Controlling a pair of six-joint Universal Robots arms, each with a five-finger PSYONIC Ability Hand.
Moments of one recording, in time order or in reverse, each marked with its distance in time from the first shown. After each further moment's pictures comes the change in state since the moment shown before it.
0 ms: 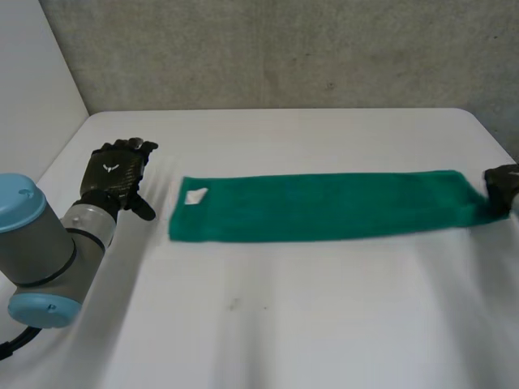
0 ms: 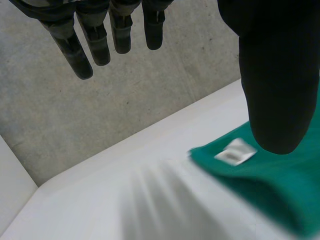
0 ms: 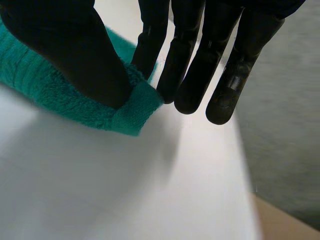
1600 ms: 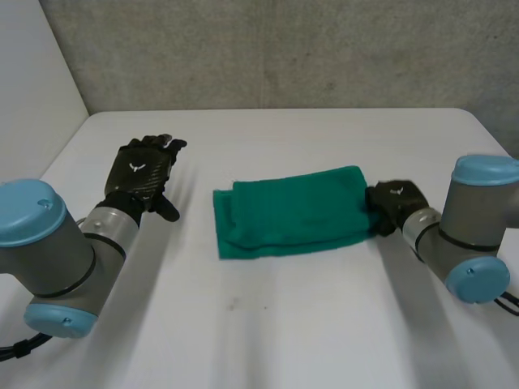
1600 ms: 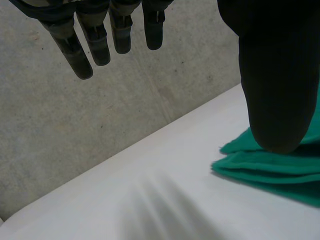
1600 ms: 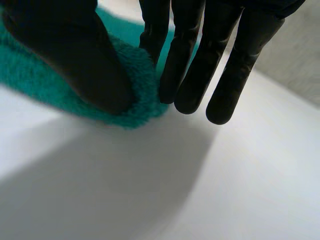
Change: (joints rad) left arm -0.105 0.028 -0.006 0.011 -0.002 0.002; right arm 0.374 -0.023 0.160 -0.124 -0.072 0.188; left_hand 0.000 0.000 0.000 0.000 0.000; right_hand -0.053 -0.002 0.001 0.001 -0.021
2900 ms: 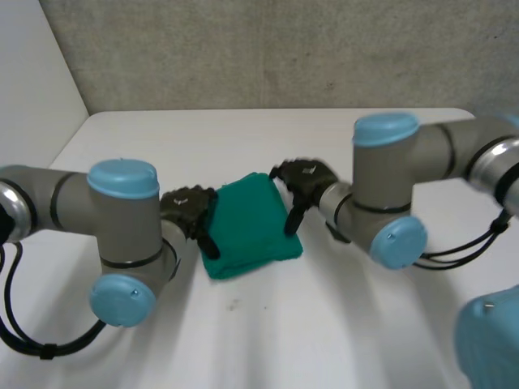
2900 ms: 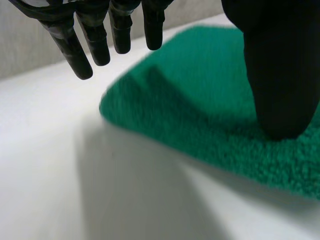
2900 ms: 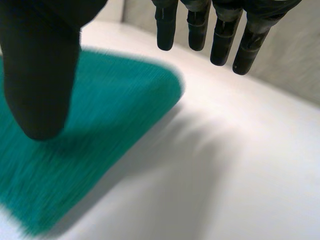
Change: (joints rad) left arm -0.189 -0.301 0.432 -0.523 -0.219 -0.171; right arm 0.297 0.205 -0.604 0.405 -0.010 0.197; left_hand 0.000 0.000 0.000 0.000 0.000; right_hand -0.703 -0.952 -0.970 -0.958 -0.892
